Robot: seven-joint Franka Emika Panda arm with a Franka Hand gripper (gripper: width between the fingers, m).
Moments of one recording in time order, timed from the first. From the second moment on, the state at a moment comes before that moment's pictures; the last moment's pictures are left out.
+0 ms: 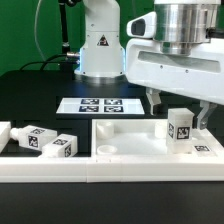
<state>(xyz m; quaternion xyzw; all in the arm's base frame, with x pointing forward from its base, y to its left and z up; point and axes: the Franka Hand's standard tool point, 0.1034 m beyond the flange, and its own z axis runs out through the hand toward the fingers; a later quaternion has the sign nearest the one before) 0.639 0.077 0.078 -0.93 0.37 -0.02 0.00</state>
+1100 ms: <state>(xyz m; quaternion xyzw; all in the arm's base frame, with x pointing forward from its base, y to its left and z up) 0.641 0.077 0.078 -1.00 -0.07 -0.03 -0.02</state>
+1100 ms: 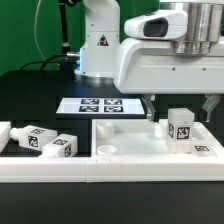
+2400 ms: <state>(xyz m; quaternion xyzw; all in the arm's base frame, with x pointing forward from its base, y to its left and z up) 0.632 0.061 0.077 -0.92 0.39 -0.05 0.01</state>
